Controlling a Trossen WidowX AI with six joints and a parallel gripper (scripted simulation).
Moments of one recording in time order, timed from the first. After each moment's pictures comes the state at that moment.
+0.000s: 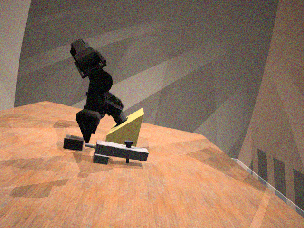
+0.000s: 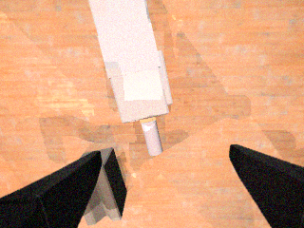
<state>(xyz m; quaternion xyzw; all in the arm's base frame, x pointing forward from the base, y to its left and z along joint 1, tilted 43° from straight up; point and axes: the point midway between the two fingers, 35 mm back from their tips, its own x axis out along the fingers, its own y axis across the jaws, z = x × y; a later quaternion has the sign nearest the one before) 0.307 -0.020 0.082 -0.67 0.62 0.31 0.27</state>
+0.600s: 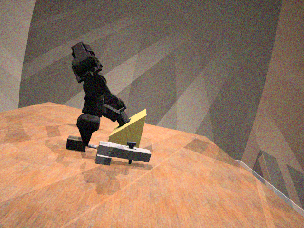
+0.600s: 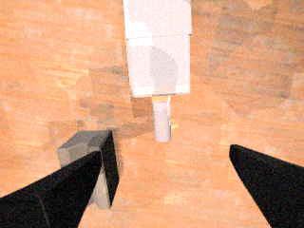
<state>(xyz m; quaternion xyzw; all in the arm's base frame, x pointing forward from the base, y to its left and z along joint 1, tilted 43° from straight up) 0.304 -0.042 0.085 -0.69 0.60 0.35 0.21</state>
